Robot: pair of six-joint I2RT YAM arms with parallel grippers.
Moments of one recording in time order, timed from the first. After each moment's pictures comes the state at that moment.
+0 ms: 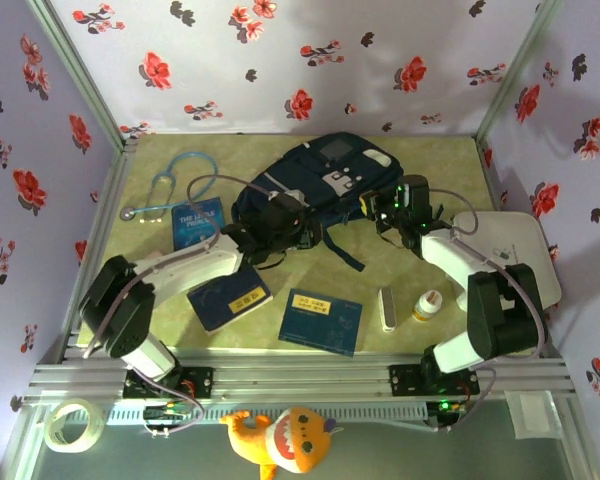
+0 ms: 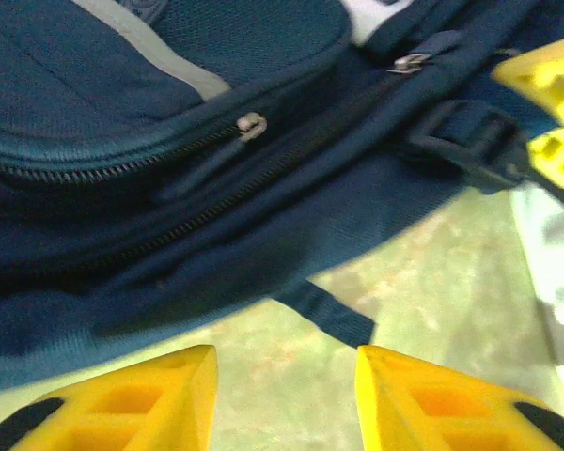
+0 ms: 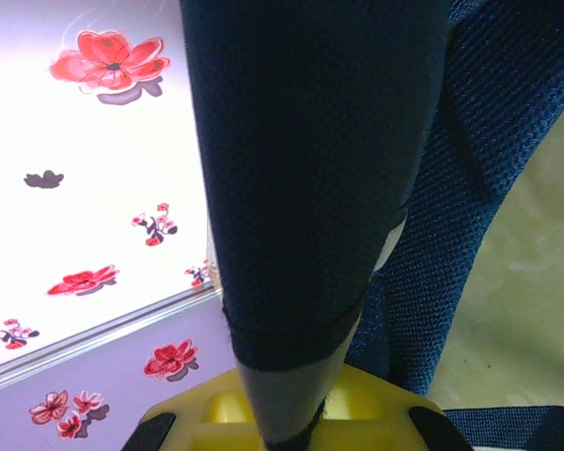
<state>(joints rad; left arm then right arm) -0.85 1.62 1.13 -0.23 -0.06 -0.74 0.24 1.48 0.84 0.11 -0.34 1.48</state>
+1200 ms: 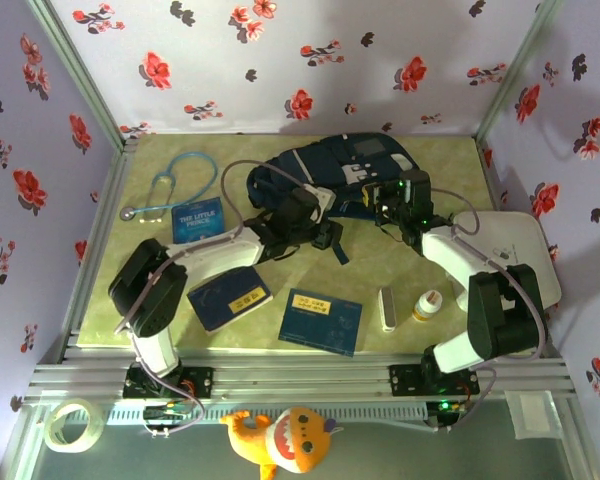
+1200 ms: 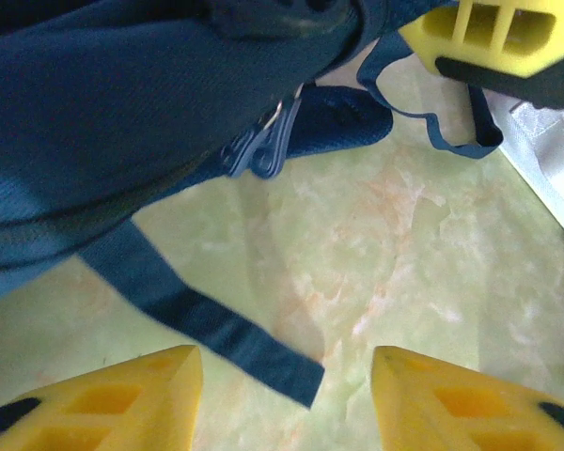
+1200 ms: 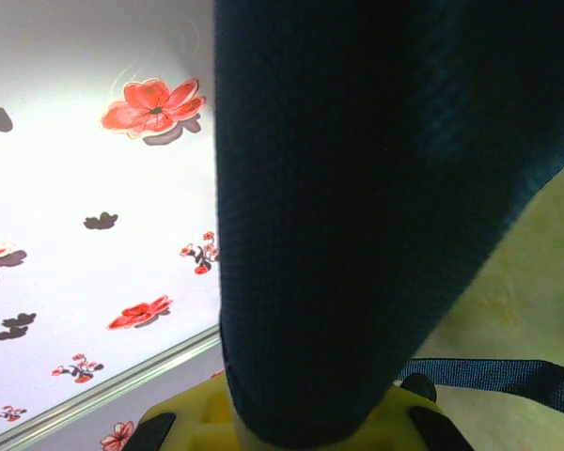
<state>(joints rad) -0.87 1.80 1.24 -0.08 0.03 -0.36 0.25 1.48 0.87 0.13 -0.29 1.63</state>
